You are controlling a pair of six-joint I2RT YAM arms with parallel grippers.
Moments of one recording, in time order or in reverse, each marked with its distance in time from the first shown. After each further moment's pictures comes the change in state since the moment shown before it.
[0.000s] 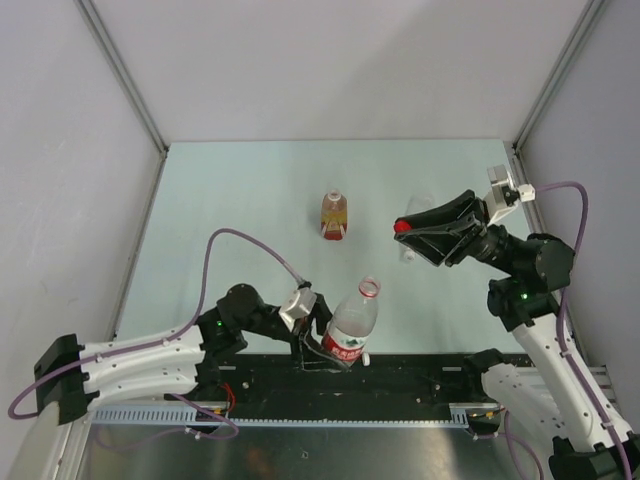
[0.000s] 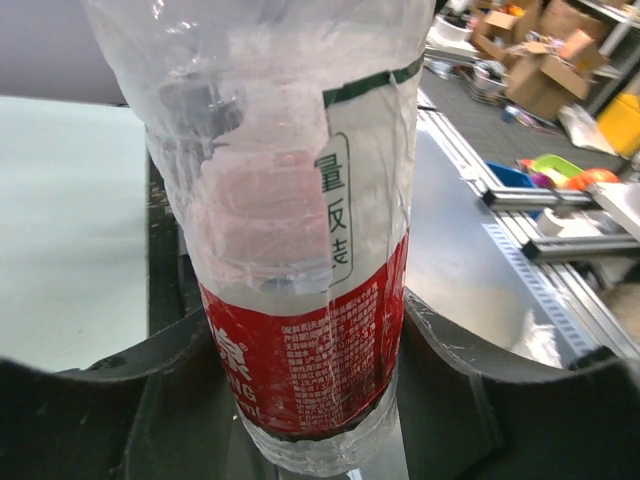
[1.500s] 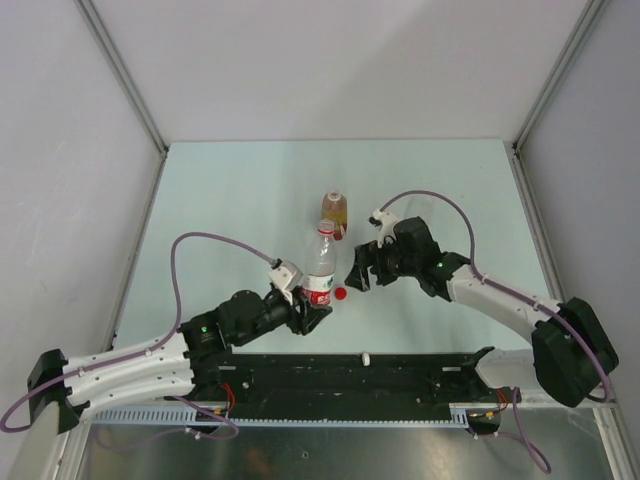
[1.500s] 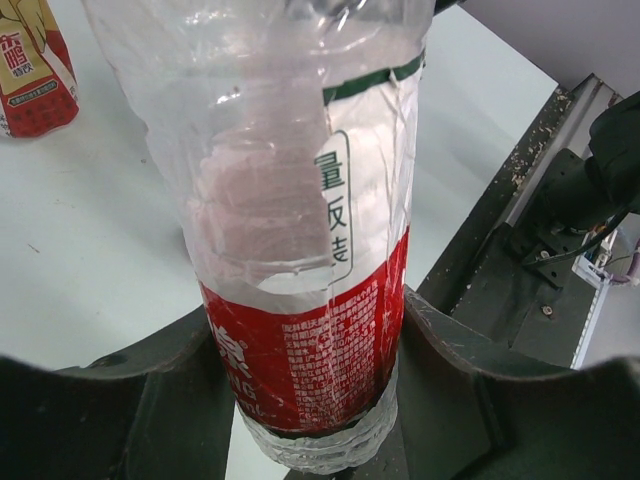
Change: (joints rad) left arm 0.009 -0.177 -0.058 -0.448 -0.920 0.014; right arm 0.322 0.547 -0.072 -0.755 0.561 -0.524
